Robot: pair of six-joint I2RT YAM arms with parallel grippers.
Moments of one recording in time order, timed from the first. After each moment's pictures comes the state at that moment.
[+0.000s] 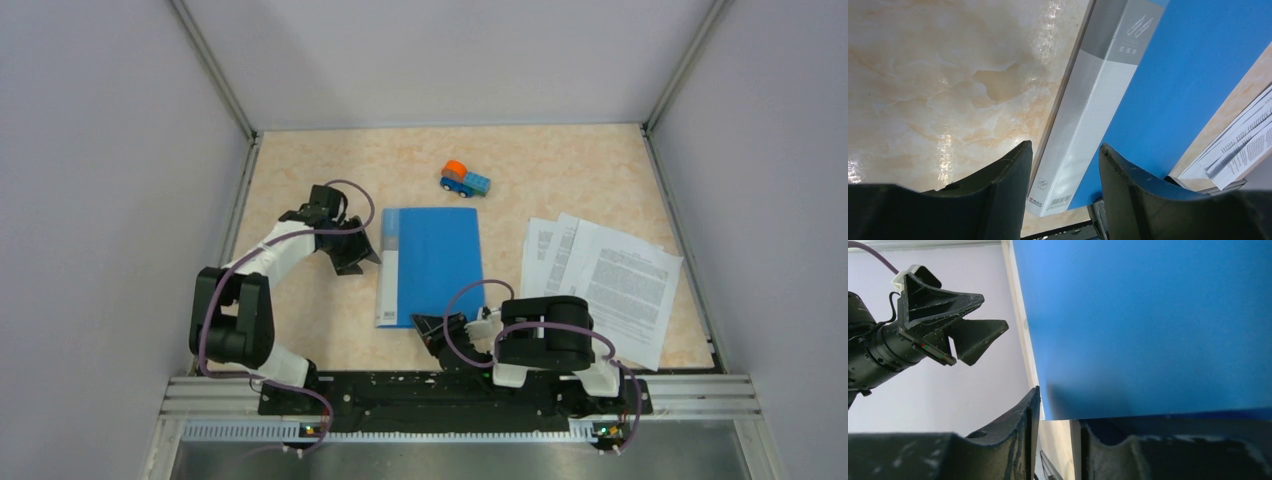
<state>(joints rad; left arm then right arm) -0.18 1.52 0.95 -0.59 0.27 -0.63 1.44 2.06 0.50 1.17 0.91 1.84</state>
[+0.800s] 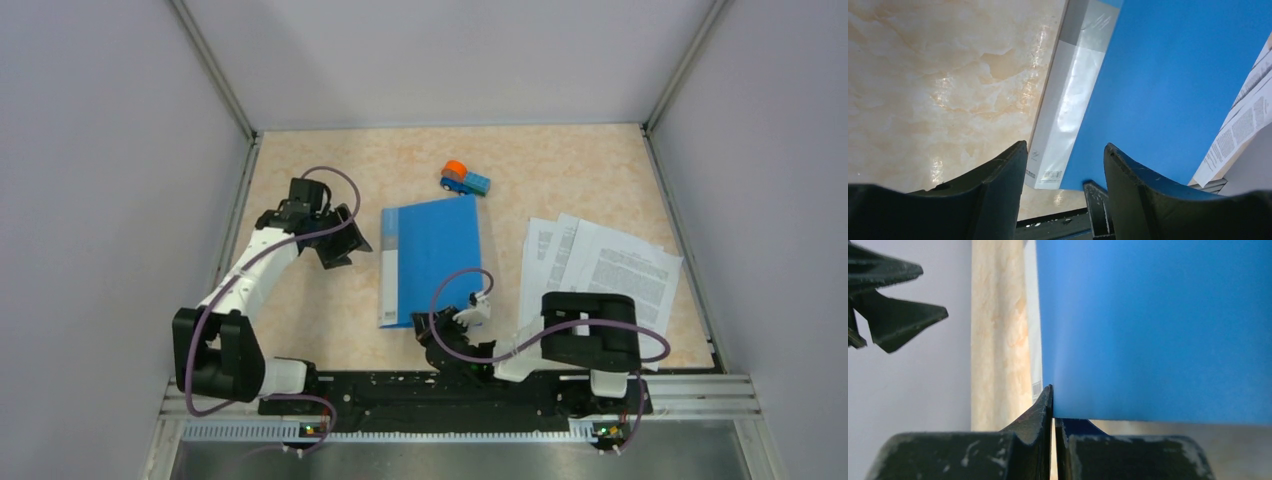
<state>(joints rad) -0.14 1.36 0.99 -0.70 0.26 -0.63 1.45 1.87 0.55 0.81 0.94 1.54</state>
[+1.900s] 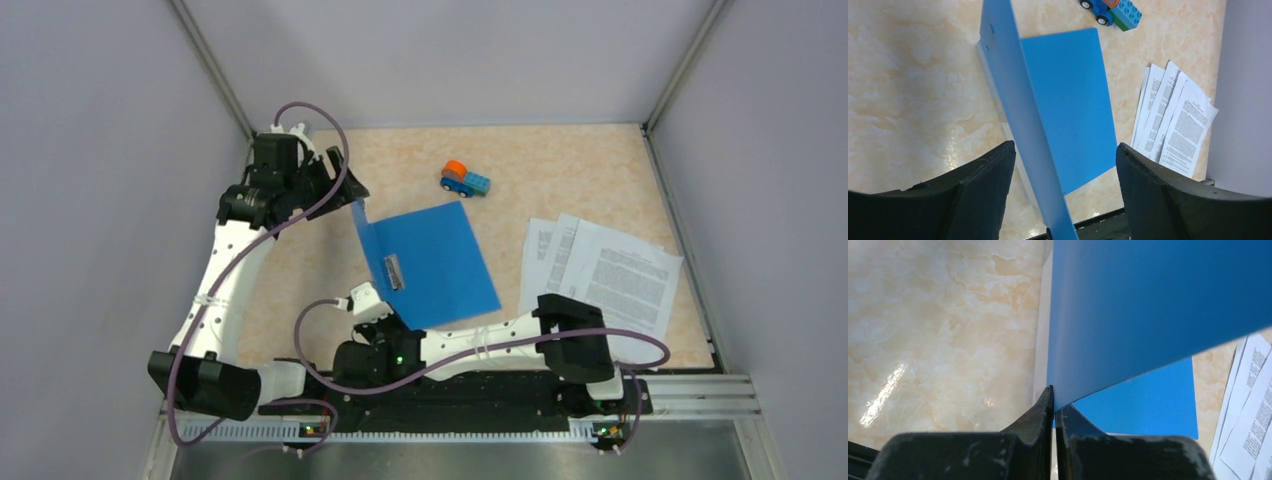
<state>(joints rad) -0.16 1.26 1.41 -0.82 0.25 -0.53 1.57 1.96 1.48 -0.57 1.11 0.69</state>
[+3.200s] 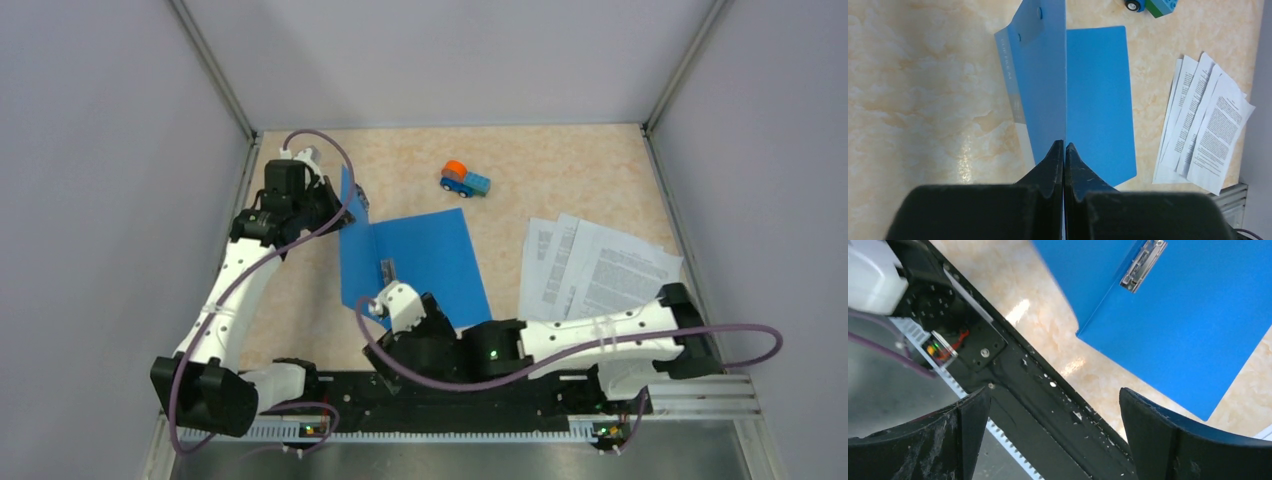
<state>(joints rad) -0.16 1.18 1.15 -0.68 0.21 -0.48 1.69 1.54 1.35 -0.64 0.68 0.61</state>
